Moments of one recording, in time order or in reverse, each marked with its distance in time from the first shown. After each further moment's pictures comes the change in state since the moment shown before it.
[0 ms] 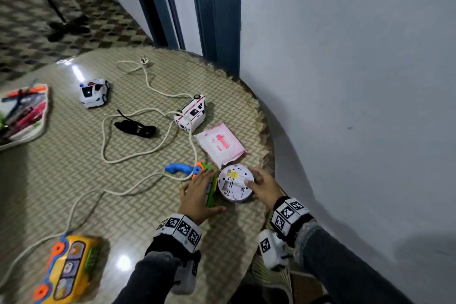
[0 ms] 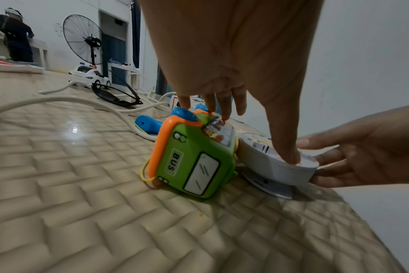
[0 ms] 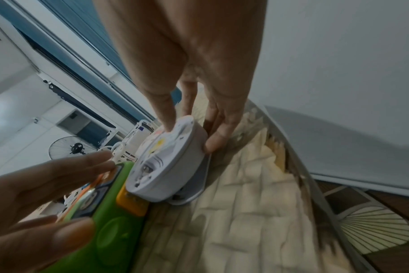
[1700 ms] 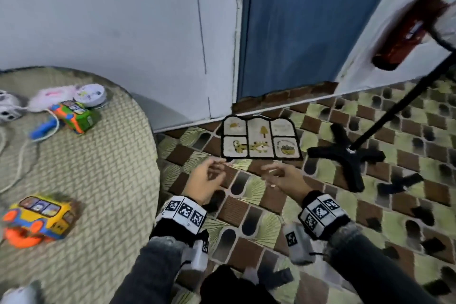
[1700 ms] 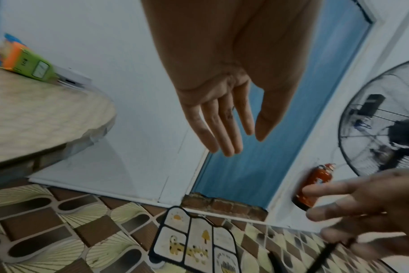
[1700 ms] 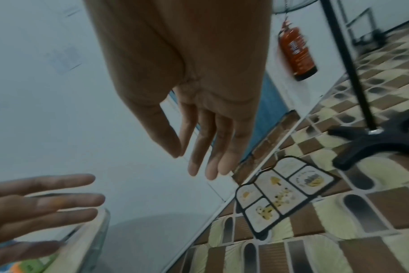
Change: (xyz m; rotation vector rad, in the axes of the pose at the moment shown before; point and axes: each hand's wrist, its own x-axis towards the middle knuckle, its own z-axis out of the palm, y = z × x) left_hand -0.420 -0.090 0.029 -0.357 -0.885 0.805; right_hand -0.629 0.194 0.274 0.281 0.981 0.290
